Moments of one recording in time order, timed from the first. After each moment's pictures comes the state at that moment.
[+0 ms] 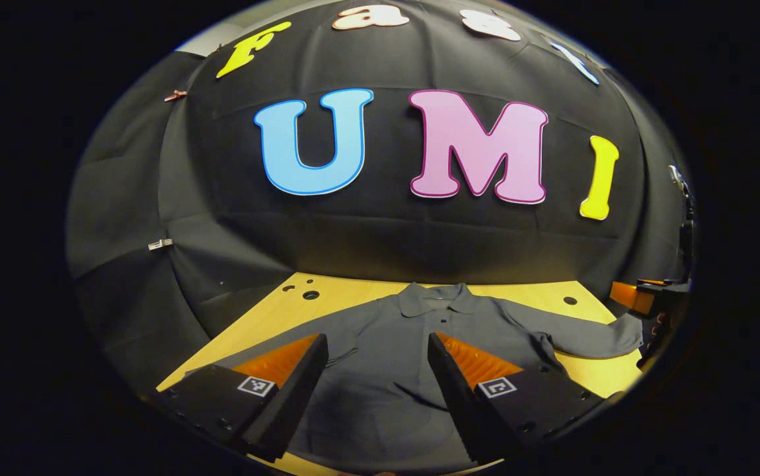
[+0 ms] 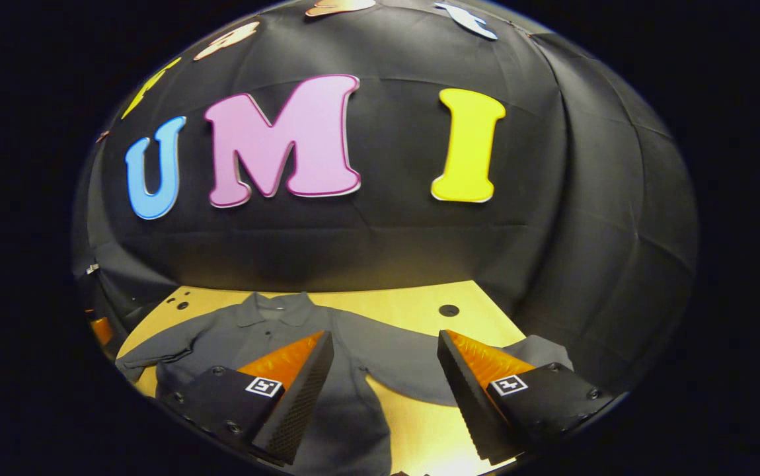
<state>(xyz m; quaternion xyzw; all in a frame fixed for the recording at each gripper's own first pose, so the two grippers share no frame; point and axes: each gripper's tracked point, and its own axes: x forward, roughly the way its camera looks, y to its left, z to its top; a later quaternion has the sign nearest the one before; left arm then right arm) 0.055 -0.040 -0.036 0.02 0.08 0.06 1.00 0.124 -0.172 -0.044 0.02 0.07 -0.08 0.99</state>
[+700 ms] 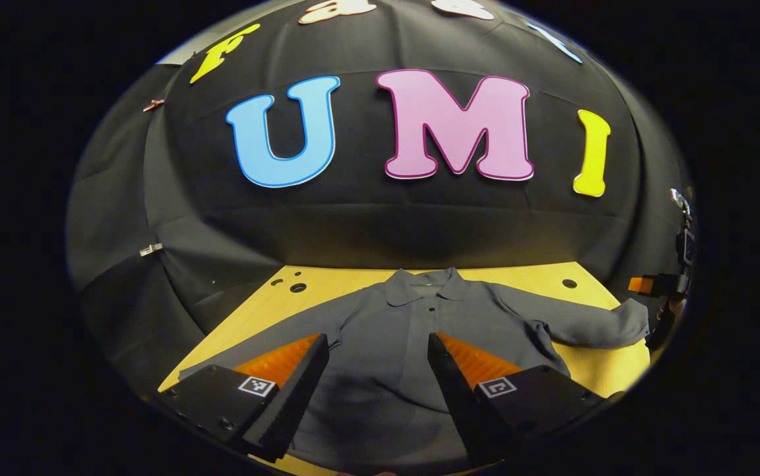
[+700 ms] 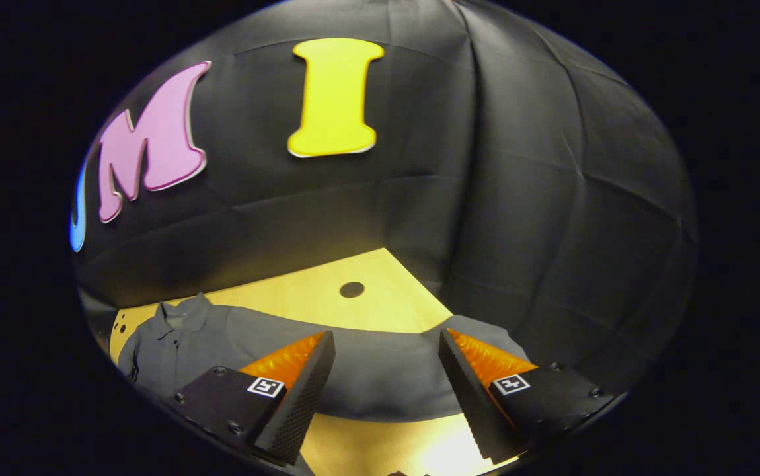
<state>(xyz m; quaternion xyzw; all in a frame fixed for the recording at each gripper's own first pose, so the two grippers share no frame) 0.073 -0.084 -0.052 0.05 0.11 0.05 0.99 0.149 -0.349 -0.117 0.10 0.14 -0.23 0.96</state>
